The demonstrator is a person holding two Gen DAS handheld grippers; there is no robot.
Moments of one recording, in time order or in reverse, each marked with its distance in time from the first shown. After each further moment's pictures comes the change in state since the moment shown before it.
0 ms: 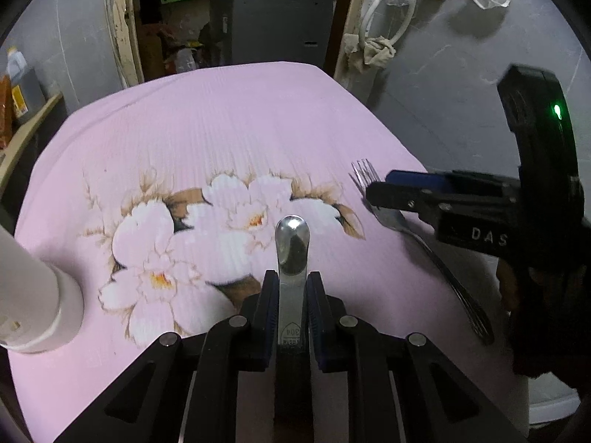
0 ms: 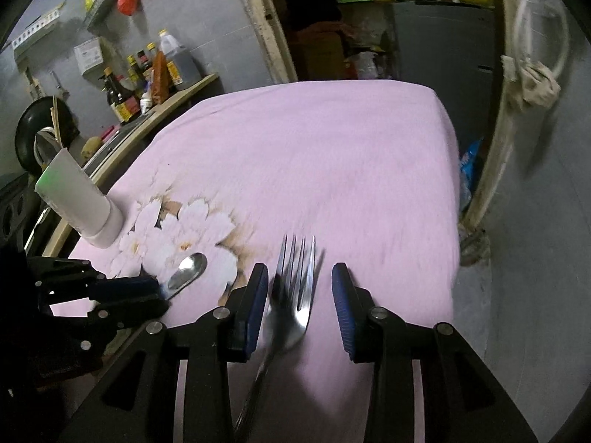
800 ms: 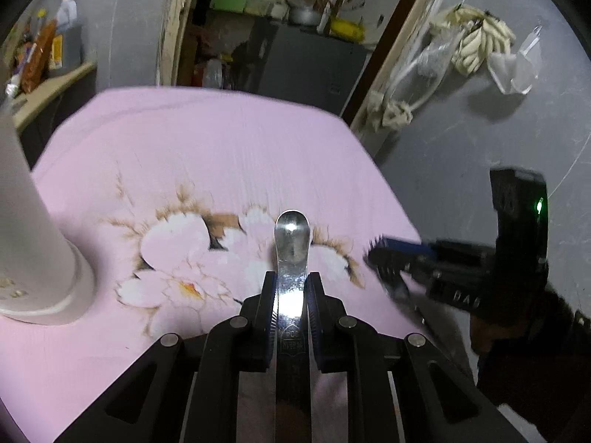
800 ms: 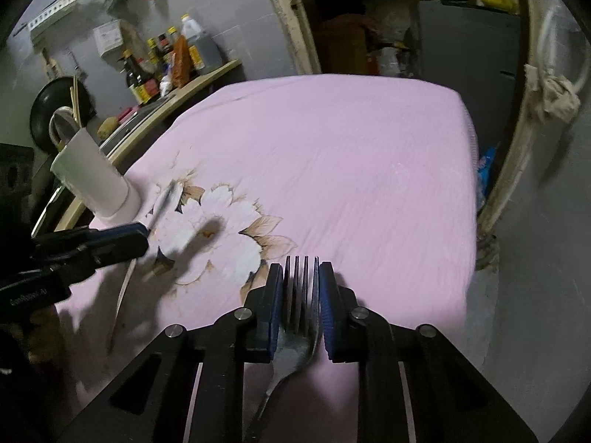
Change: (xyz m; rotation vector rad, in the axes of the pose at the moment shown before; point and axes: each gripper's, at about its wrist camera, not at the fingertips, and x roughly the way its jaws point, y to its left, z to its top) left arm -0.032 0.040 -0.010 -0.227 -0.173 -0.095; right arm -0.016 0.014 -0.011 -0.019 0.008 0.012
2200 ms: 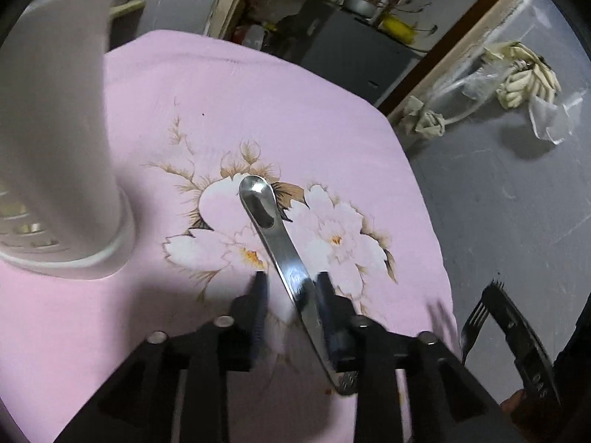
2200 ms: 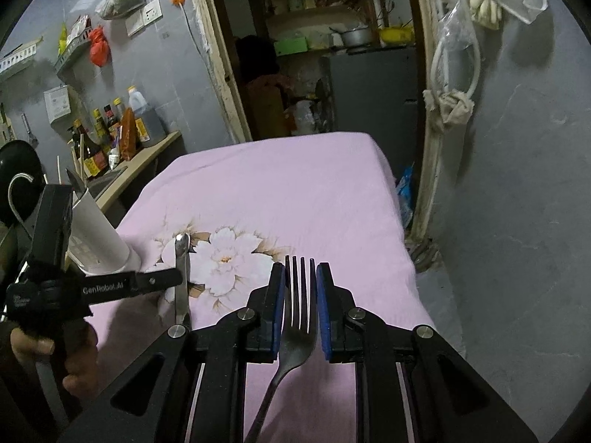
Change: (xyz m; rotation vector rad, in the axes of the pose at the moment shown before) left arm 0.008 0.052 -0.002 -0.229 0.120 -0.015; right arm -0.071 0.053 -0.037 0.183 -0.220 -0.266
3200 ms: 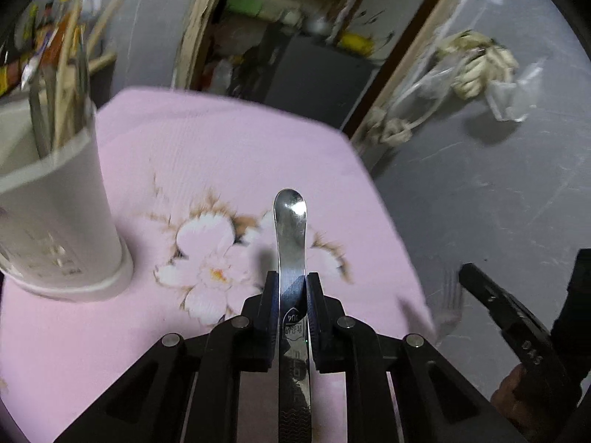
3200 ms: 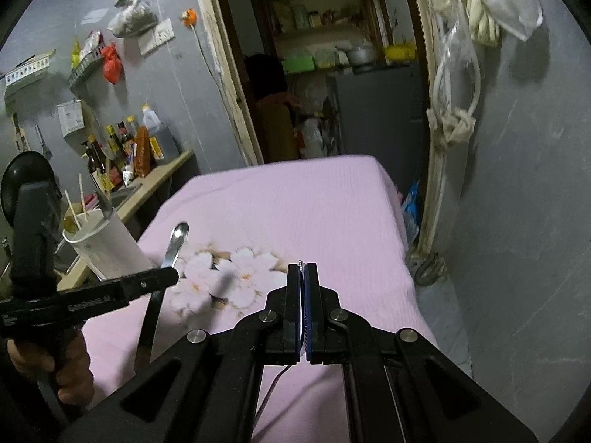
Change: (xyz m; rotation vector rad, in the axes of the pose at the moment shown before) left arm -0.060 -0.039 -0.011 0.172 -0.136 -0.036; right arm -0.046 0.022 0.006 -0.006 -0.106 0.014
